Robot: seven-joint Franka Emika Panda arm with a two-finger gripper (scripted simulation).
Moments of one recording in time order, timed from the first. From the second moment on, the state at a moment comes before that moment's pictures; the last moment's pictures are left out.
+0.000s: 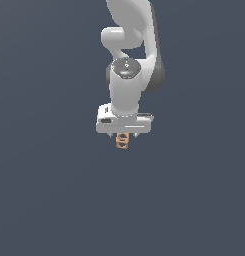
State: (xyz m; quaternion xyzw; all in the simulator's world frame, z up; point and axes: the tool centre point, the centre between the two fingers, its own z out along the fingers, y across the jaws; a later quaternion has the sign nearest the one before) arm -0.005 0.005 0.170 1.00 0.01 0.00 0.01
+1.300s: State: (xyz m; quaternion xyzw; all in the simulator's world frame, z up) arm -0.027 -0.009 0.141 1.00 -0.03 0.00 0.01
